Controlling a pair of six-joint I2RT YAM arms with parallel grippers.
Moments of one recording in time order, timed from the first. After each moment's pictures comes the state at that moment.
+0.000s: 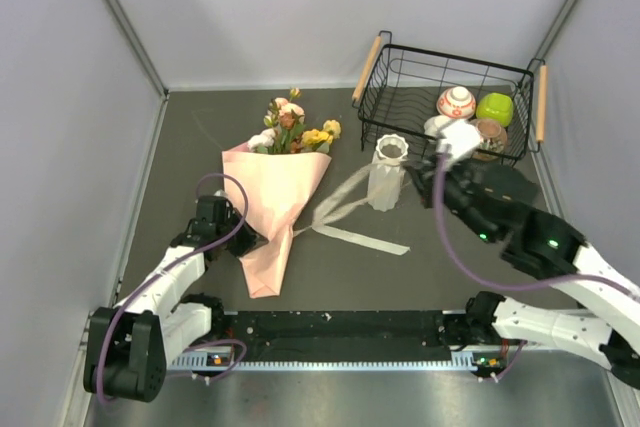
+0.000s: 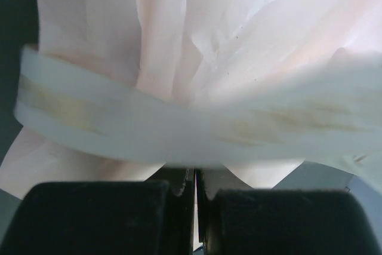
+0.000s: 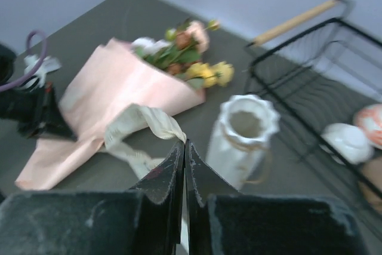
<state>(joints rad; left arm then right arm) -0.14 0.99 0.38 -0.29 0.28 -0.84 0.96 0.86 1.10 -0.40 0.29 0.03</state>
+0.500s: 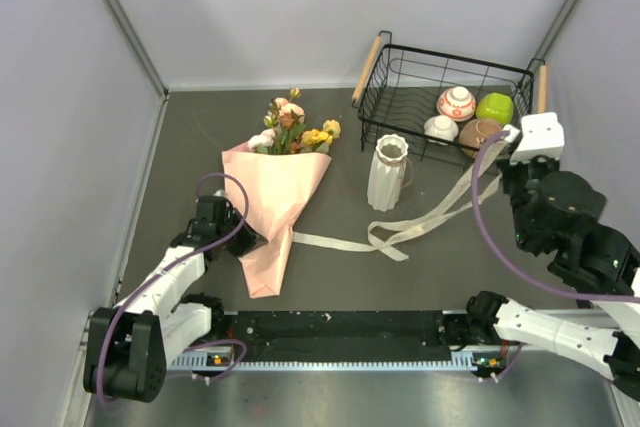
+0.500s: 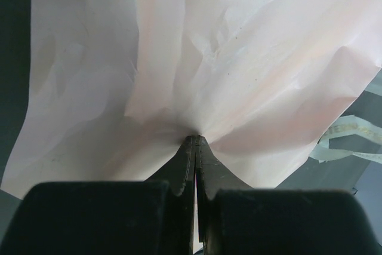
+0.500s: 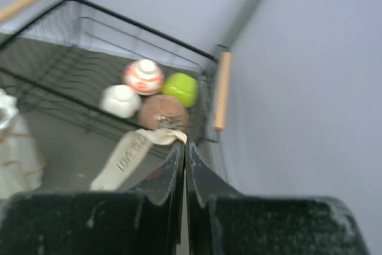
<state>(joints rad) -0.14 0.99 0.38 -0.29 0.27 -0.82 0.93 0.70 1.26 -0.68 1.02 -0.23</state>
